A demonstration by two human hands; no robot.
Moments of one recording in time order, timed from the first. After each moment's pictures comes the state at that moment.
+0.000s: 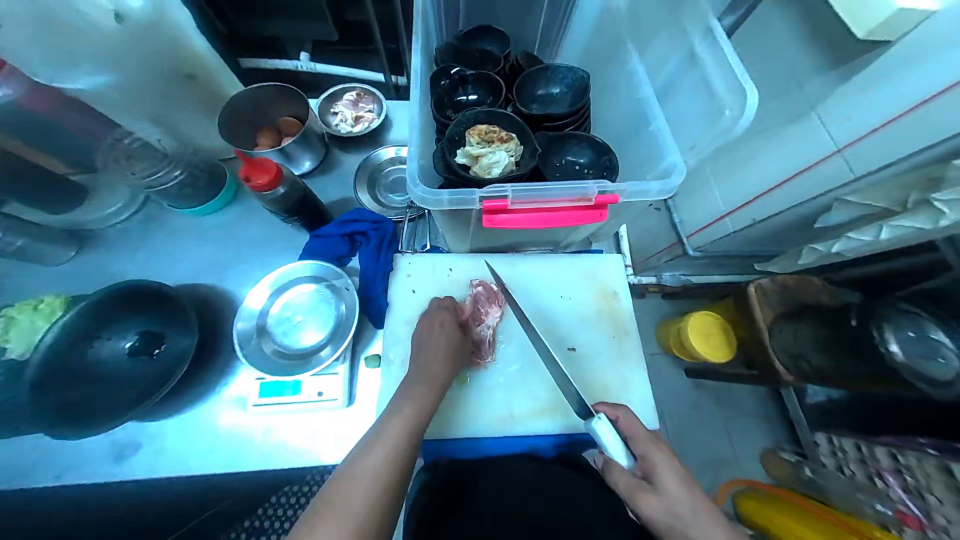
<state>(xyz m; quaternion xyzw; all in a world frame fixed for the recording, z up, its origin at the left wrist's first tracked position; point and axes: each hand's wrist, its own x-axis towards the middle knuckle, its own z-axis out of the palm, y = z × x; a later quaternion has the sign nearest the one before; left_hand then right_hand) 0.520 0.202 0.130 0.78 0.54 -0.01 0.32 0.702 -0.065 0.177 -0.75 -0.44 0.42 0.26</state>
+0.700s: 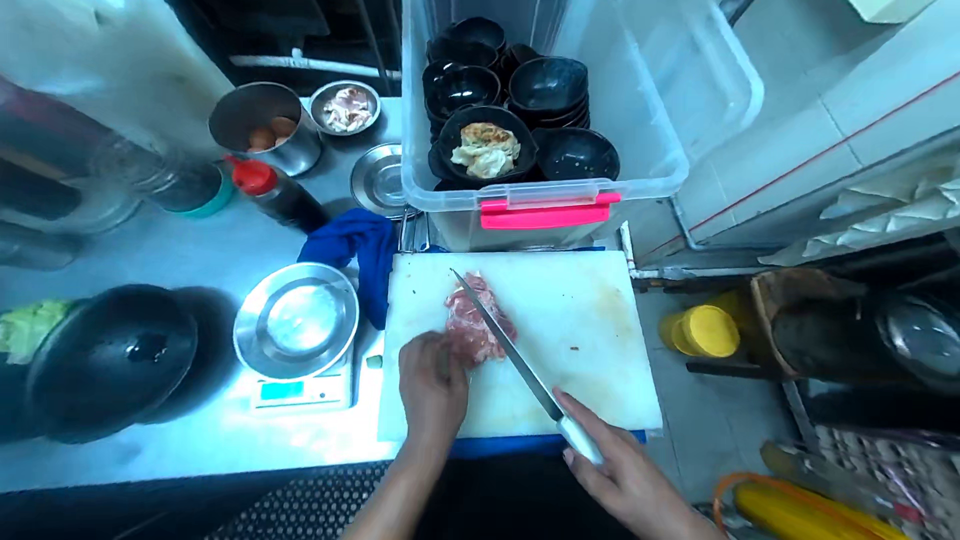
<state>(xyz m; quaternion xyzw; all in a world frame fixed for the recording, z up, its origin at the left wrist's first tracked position) 0.479 0.136 0.113 0.74 0.54 0.25 0.29 0.679 -0.045 0.170 -0.70 -0.54 0.41 0.24</state>
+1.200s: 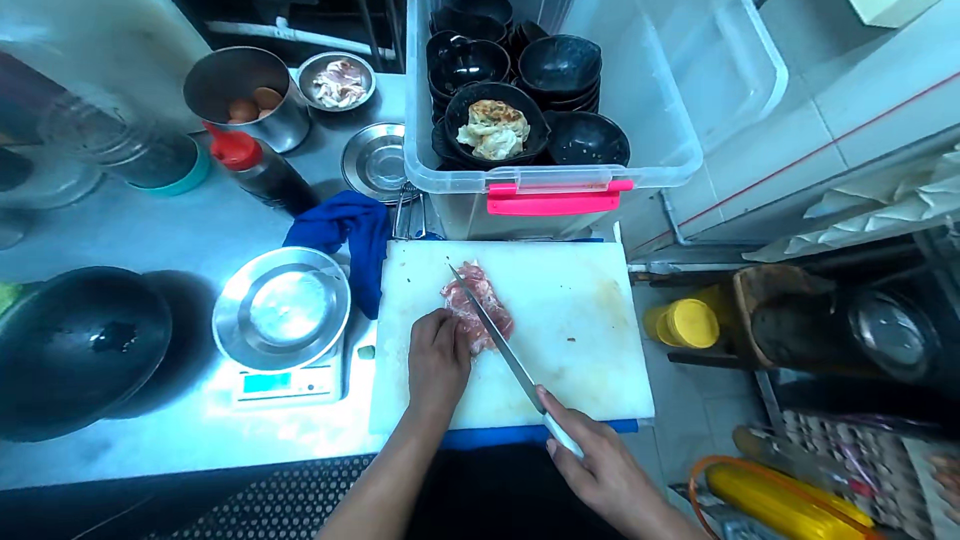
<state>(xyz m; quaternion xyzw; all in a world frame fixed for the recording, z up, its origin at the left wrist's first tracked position) 0.492 0.150 0.062 0.81 0.47 0.29 0.18 0.659 -0.046 0.152 -0.72 -0.56 0.35 0.21</state>
